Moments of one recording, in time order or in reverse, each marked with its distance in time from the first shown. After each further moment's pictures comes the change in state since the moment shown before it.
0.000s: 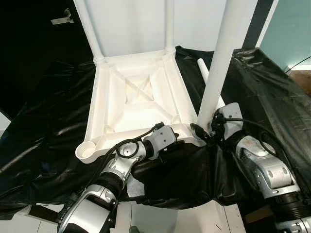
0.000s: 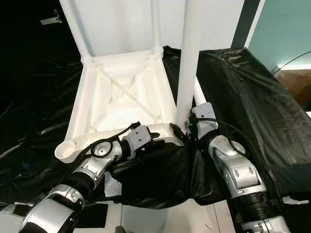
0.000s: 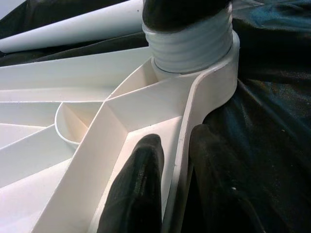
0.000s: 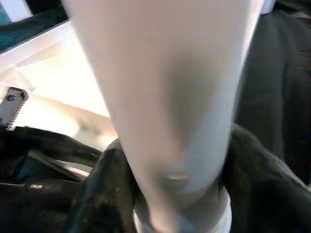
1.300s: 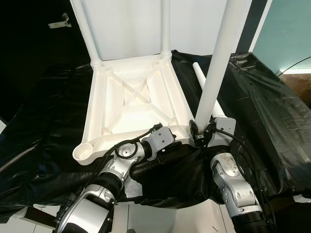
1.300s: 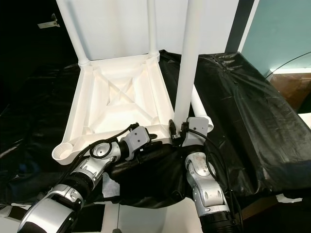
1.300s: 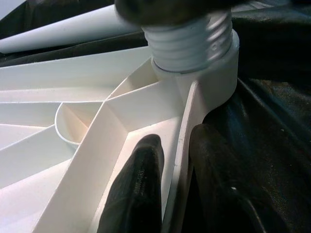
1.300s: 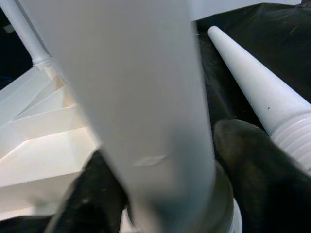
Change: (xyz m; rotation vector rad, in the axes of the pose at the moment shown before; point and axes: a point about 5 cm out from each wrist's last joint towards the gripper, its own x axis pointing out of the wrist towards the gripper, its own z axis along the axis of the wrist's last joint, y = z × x) left arm -0.001 0.000 -0.005 -0.009 0.026 0.006; right arm 0.012 0.034 -0.023 0.274 -0.147 -0.518
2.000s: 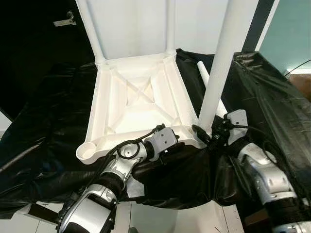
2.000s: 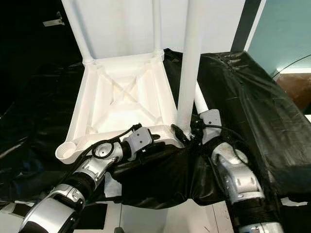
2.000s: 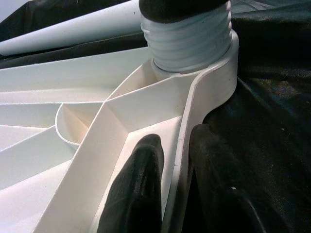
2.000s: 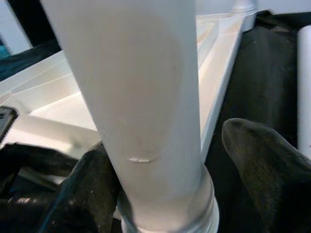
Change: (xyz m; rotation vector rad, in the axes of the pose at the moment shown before) left arm 0.002 -0.001 0.002 0.016 -0.012 -0.011; right arm 0.005 -0.043 0.016 -0.163 0.072 0.489
